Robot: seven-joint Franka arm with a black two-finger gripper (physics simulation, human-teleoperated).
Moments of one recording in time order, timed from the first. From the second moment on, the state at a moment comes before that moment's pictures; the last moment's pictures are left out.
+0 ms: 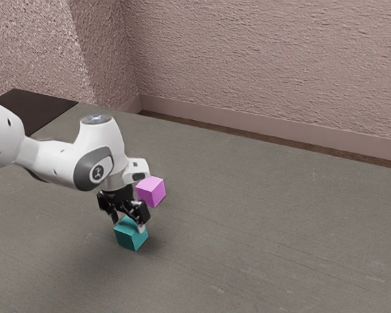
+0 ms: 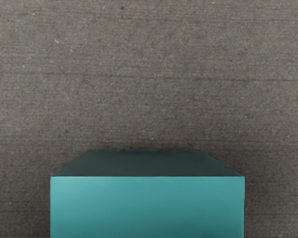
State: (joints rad) arm 0.04 0.14 -0.04 -2.31 -0.05 2.42 0.03
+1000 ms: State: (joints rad) arm 0.04 0.20 -0.04 -2.30 -0.06 2.48 0.07
